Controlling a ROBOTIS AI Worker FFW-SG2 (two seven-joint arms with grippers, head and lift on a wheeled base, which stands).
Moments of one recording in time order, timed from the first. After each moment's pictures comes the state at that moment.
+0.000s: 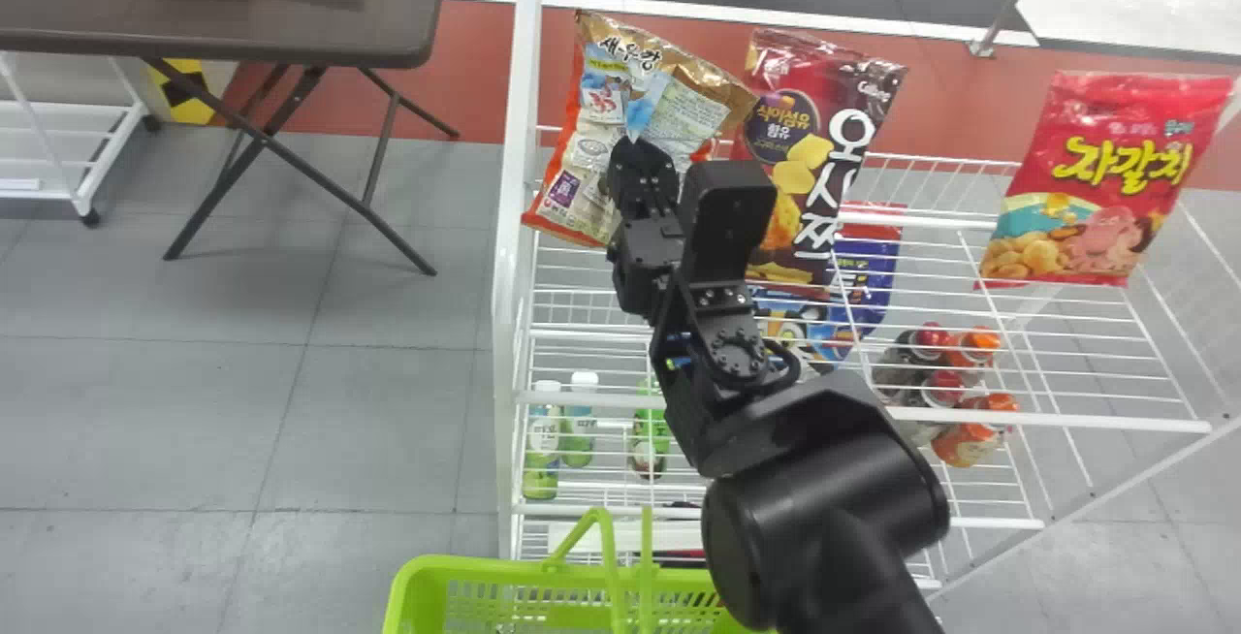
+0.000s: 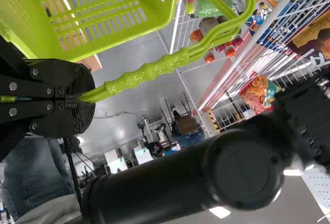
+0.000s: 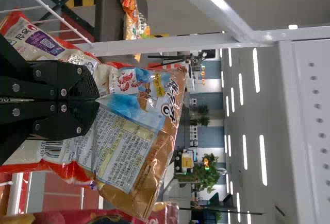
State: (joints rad) left arm 0.83 0.20 -0.14 -2.28 0.56 0.89 -0.69; right arm 0.06 -0.05 0.35 -1.77 -0.08 0.15 -0.21
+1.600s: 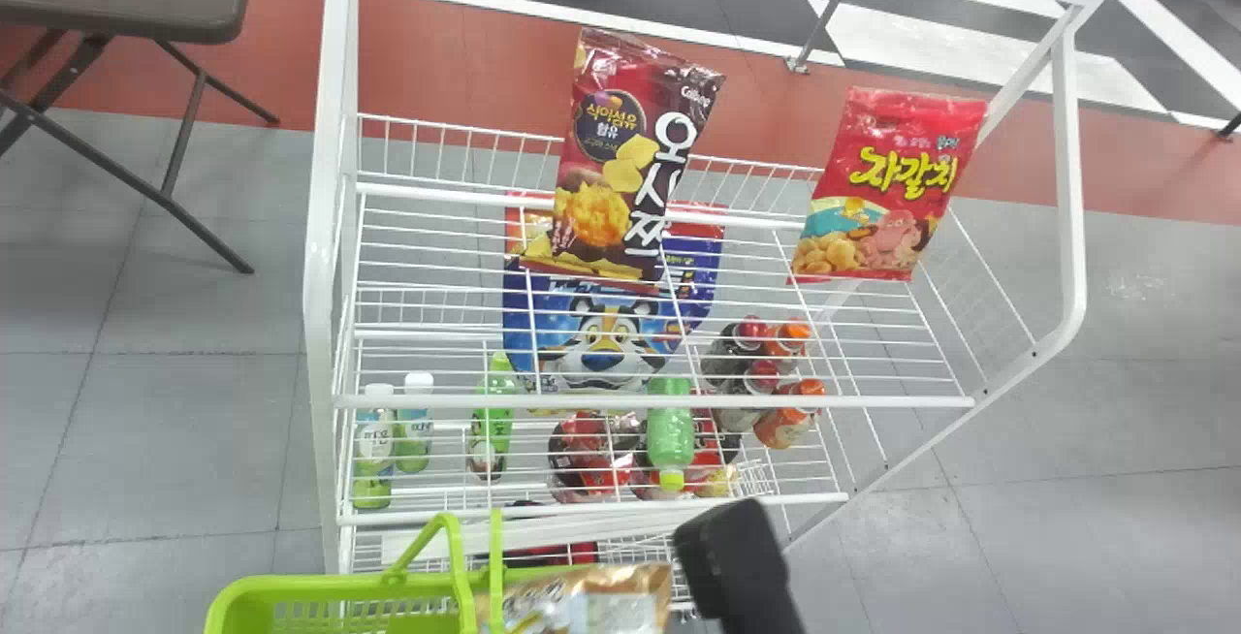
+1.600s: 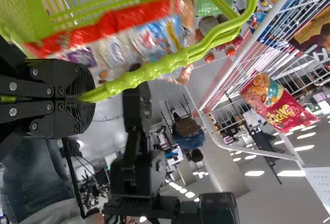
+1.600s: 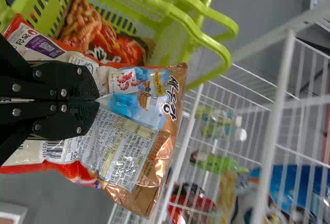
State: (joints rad) left arm 0.83 0.19 -0.18 -2.28 0.52 0.87 -0.67; right arm 0.69 -0.28 0.05 -2.67 -0.39 1.56 0.04
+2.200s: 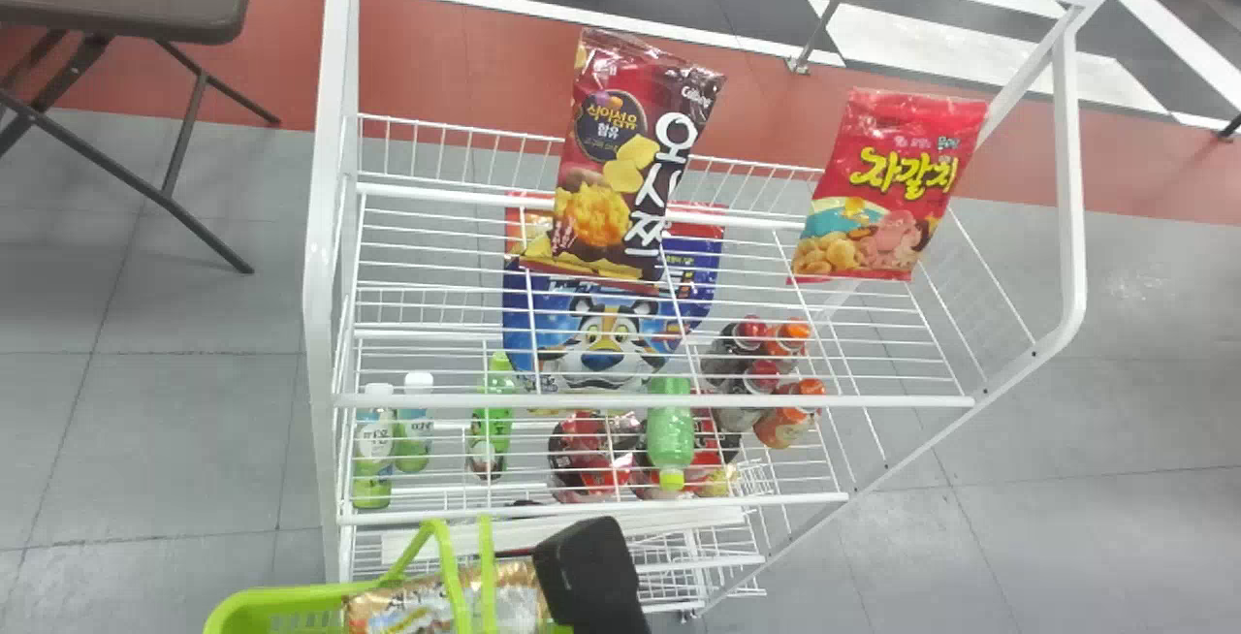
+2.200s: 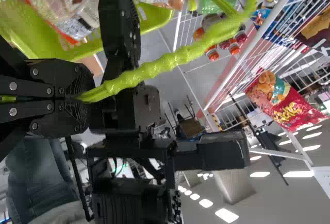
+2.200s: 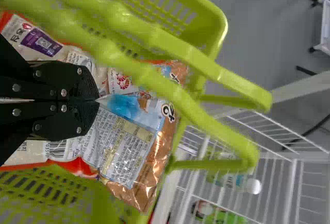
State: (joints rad) left arm 0.84 0.19 -0.21 -2.30 0.50 0.87 -0.67; right arm 0.58 -0.27 0.29 -2.36 -0.29 1.22 0.02
